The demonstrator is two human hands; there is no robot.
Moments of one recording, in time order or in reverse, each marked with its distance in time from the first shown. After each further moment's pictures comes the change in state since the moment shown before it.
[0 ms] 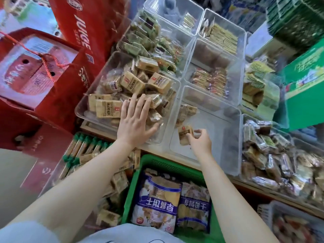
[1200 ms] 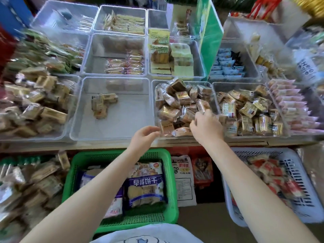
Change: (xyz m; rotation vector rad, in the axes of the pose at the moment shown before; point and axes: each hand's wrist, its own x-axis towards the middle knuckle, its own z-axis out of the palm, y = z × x) left_hand -0.073 0.374 0.047 -0.953 -0.556 -0.242; right_hand -0.012 0.229 -0.292 -0.627 0.260 -0.248
